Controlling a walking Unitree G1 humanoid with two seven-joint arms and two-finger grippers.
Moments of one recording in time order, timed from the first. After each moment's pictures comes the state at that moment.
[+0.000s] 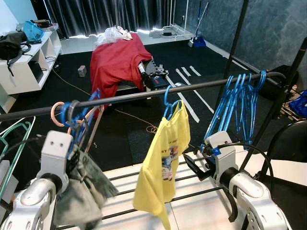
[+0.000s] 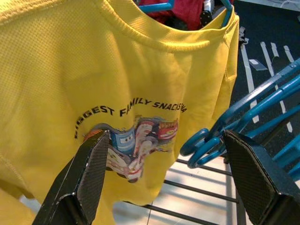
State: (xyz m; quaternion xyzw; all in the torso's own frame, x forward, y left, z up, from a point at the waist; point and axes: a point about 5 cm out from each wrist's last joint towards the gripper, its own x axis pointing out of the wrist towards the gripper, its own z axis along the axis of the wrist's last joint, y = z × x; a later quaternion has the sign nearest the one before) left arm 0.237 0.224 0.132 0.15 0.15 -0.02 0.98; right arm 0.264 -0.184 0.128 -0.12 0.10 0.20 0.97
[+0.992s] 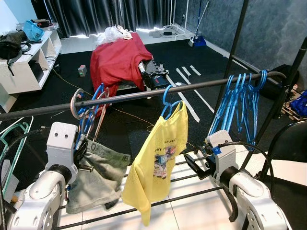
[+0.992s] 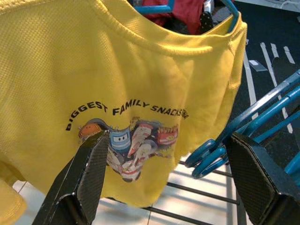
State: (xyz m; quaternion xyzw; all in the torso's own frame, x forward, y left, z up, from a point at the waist) left arm 0.249 0.206 0.162 0.08 0.07 0.00 0.99; right arm 0.265 -0.184 0.129 -0.12 0.09 0.20 0.97
